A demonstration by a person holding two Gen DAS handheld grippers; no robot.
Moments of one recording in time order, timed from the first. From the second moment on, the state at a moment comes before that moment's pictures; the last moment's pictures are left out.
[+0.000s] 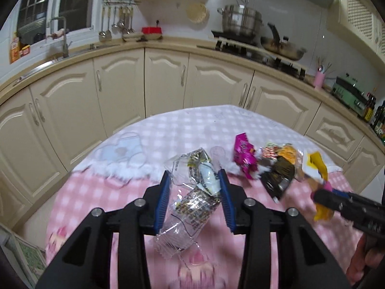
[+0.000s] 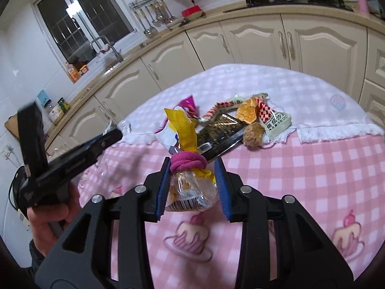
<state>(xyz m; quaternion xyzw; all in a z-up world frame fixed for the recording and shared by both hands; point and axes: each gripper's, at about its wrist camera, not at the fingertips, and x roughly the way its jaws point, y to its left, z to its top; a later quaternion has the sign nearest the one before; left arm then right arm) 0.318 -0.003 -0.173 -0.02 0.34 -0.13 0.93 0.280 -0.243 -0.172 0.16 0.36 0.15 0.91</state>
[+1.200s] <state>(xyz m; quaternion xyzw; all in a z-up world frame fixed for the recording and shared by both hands) 0.092 -0.248 -0.122 0.04 0.27 -0.37 0.89 0.031 -0.508 -0.145 0.27 0.27 -0.03 0.93</state>
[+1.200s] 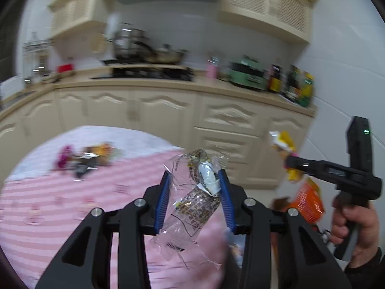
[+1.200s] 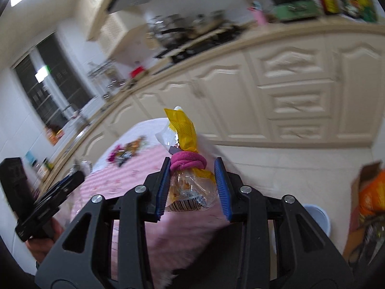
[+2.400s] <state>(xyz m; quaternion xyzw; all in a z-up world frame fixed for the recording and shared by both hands) 0.102 -0.498 -0.341 0.15 0.48 -0.43 0.75 -0.046 -0.673 -0.401 0.47 0.39 -0.25 0.75</state>
